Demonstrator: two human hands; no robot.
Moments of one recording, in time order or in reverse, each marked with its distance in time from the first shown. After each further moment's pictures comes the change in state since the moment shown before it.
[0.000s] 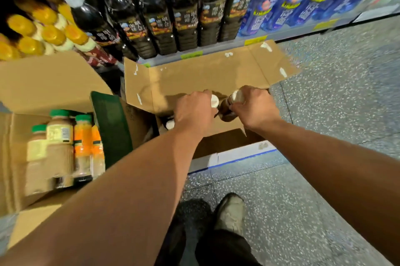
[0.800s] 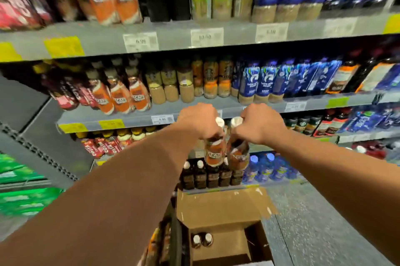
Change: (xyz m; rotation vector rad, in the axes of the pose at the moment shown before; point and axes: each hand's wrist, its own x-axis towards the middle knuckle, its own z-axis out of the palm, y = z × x) left_hand -0.174 0.011 -0.509 -0.061 0.227 0.001; right_hand -0.170 -0.251 -0.436 -0.266 0.331 -0.390
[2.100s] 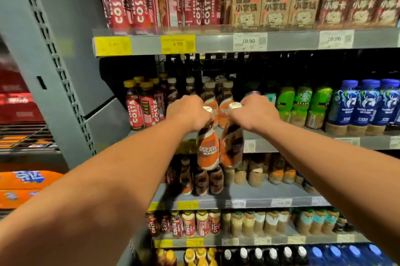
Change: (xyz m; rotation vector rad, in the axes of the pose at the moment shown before) left_hand -0.072 -0.220 -0.282 -0.083 0.516 -0.166; right_hand 0.062 -0.310 -0.192 0.258 0.369 0.007
